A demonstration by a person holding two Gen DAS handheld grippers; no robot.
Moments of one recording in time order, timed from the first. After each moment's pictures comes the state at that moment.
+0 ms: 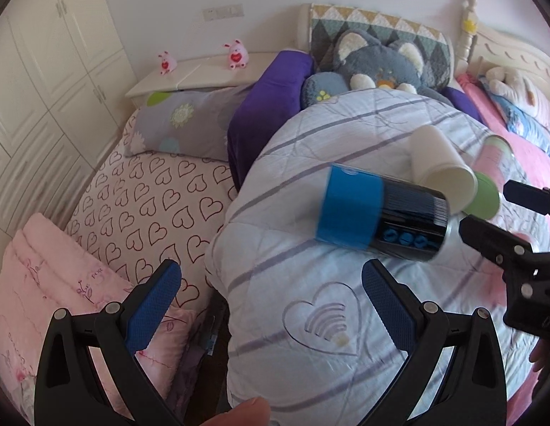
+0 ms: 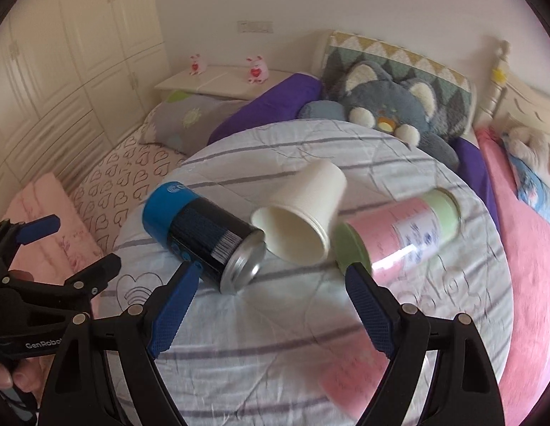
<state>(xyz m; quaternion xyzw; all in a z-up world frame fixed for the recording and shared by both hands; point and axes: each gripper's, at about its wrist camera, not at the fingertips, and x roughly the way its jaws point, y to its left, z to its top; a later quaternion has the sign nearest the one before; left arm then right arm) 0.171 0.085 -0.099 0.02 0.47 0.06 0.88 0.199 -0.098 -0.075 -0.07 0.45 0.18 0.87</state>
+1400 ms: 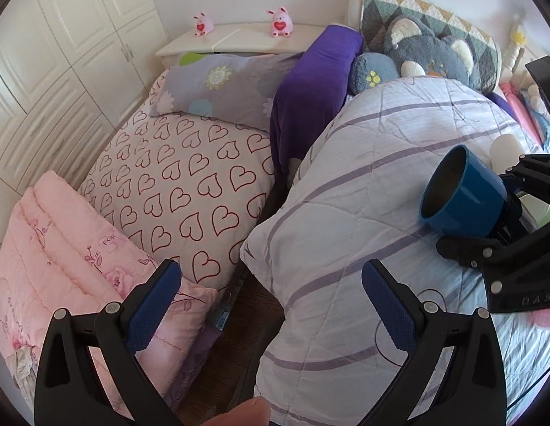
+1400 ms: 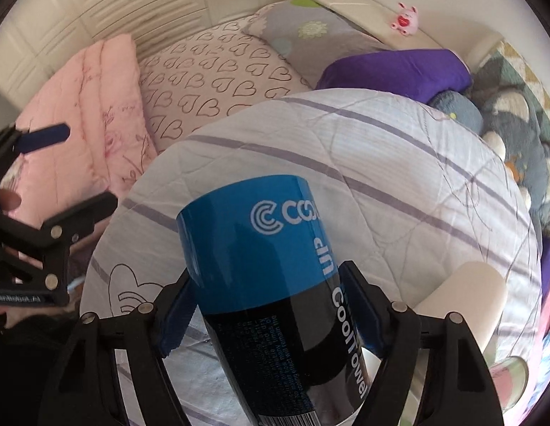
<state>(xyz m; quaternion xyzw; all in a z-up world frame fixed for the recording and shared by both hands) 0.186 0.150 -0.135 -0.02 0.51 0.12 0.85 0.260 -0.001 -0.140 -0.23 0.55 0.35 0.72</state>
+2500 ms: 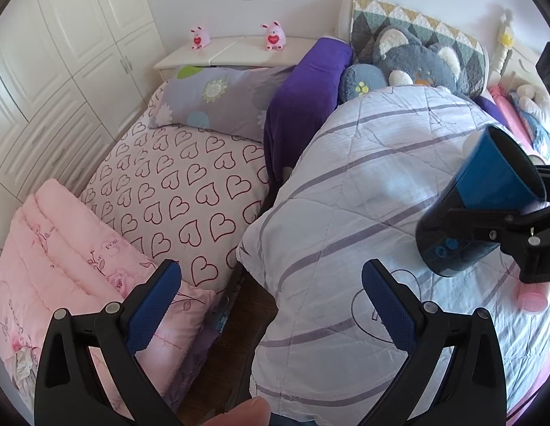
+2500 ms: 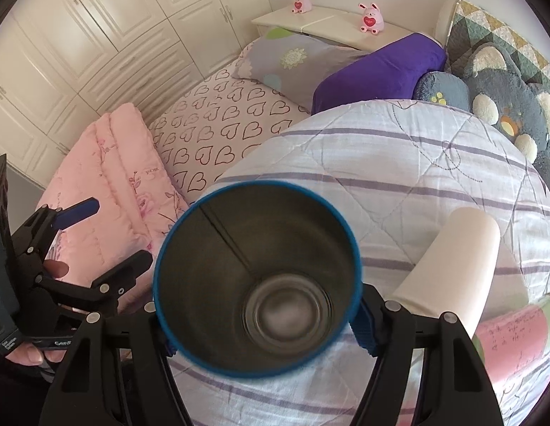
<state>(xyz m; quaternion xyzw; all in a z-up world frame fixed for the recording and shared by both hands) 0.163 0.132 -0.115 -0.01 0.49 0.11 0.86 0.246 -0.033 -0.107 -0.09 0.55 0.36 0.75</state>
